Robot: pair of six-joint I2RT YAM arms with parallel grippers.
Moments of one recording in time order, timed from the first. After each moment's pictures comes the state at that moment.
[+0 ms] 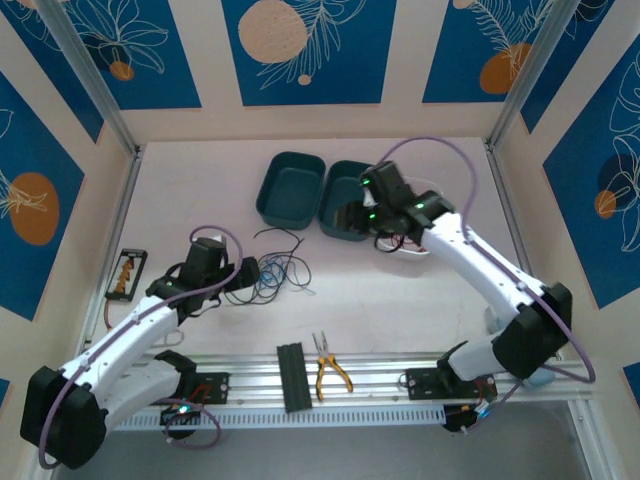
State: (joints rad) left arm -0.44 0.96 0.57 -0.49 -0.04 -0.63; right arm 0.63 1.45 1.33 -0.81 -0.08 0.63
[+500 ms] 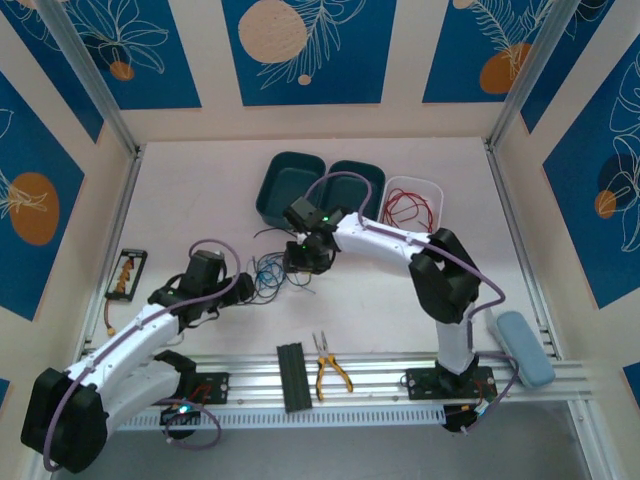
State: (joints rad) left arm -0.41 0.92 0.44 -0.48 0.02 -0.68; right arm 0.85 1.94 1.49 -0.77 -0.24 0.76
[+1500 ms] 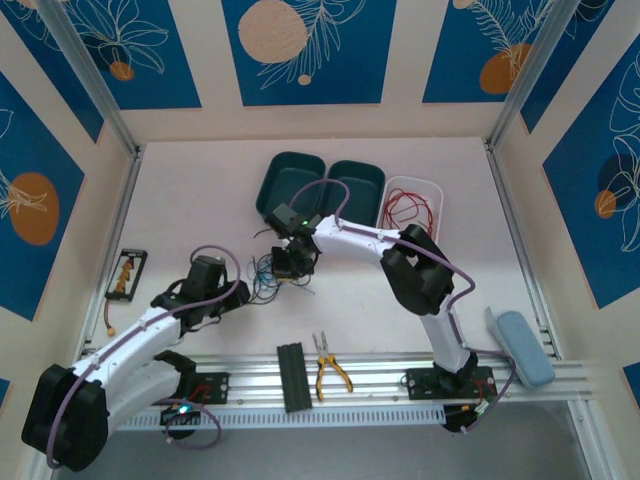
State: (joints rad) left arm -0.41 0.94 0.38 -0.40 0.07 -0.73; right arm 0.89 2.10 1.61 -0.77 -0.29 0.82
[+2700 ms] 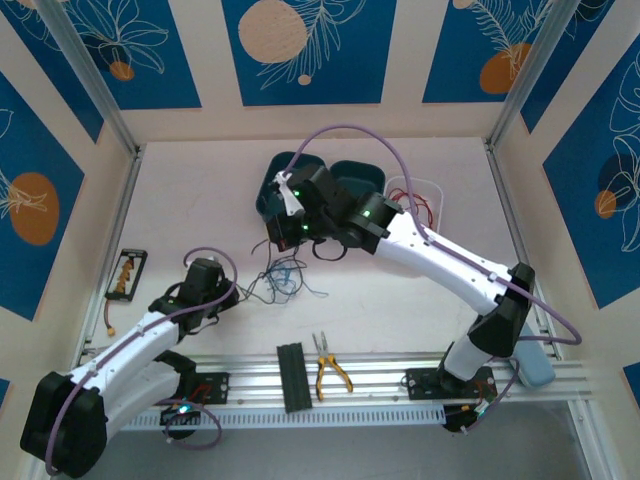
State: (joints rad) left arm -0.40 0.90 0.35 -0.39 -0.04 -0.73; right arm 0.97 1.60 1.70 -0.78 -0.12 0.49
